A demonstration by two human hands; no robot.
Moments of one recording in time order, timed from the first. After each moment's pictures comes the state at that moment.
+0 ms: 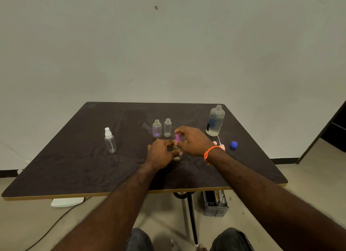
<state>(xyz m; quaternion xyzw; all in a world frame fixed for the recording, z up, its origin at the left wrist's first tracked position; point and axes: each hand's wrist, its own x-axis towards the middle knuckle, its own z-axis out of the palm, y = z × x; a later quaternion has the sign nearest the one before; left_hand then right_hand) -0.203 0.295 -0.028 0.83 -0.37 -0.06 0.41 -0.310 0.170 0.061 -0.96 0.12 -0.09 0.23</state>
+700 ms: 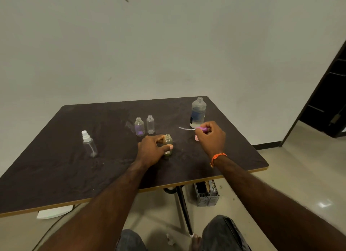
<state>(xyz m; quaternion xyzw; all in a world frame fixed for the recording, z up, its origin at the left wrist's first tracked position) -0.216 0.275 -0.028 0.81 -0.37 -0.07 0.45 -0.377 0.113 0.015 -0.75 0.35 -0.43 0.36</state>
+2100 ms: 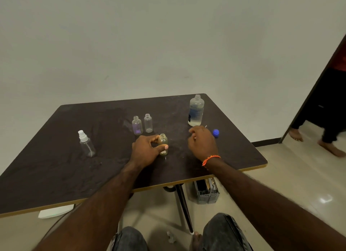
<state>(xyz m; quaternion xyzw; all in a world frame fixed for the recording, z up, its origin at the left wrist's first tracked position) -0.214 0.289 -0.028 0.81 -0.39 -0.05 0.43 -0.364 0.109 -0.010 -0.88 0.30 -0.31 0.18</state>
